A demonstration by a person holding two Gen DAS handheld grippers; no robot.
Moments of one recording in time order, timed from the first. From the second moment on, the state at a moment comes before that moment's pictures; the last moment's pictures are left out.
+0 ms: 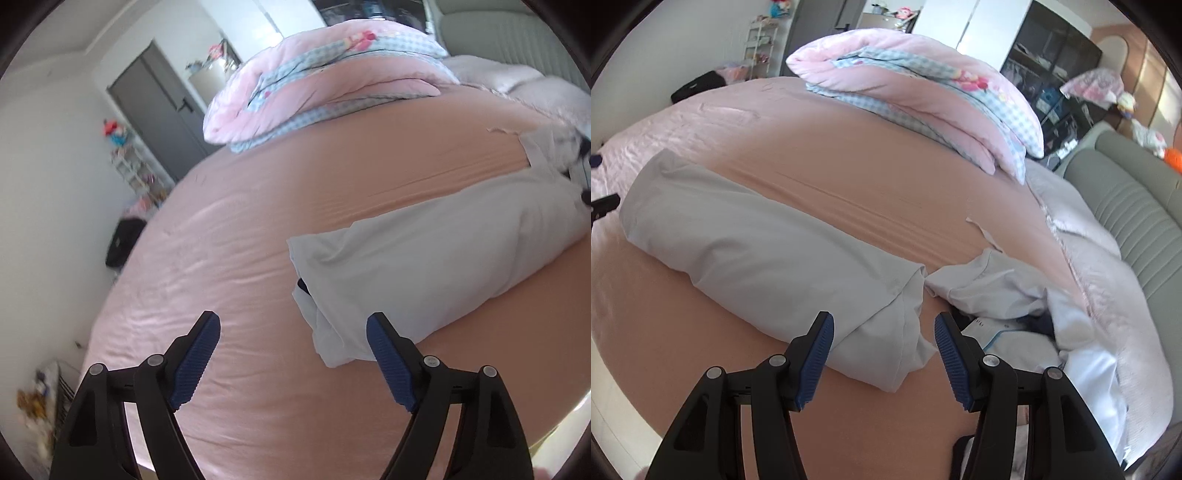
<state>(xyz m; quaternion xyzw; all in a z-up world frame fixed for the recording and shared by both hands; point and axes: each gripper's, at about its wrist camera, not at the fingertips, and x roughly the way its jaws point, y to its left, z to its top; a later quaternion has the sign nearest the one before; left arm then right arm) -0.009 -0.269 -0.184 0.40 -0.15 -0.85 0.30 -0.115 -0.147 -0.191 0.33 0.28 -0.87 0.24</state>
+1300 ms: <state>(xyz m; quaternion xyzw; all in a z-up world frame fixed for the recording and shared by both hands) -0.004 -0.219 -0.275 0.36 -0.55 -0.74 0.15 -0.063 -0.190 -0.298 0.11 0.72 -0.68 0.14</state>
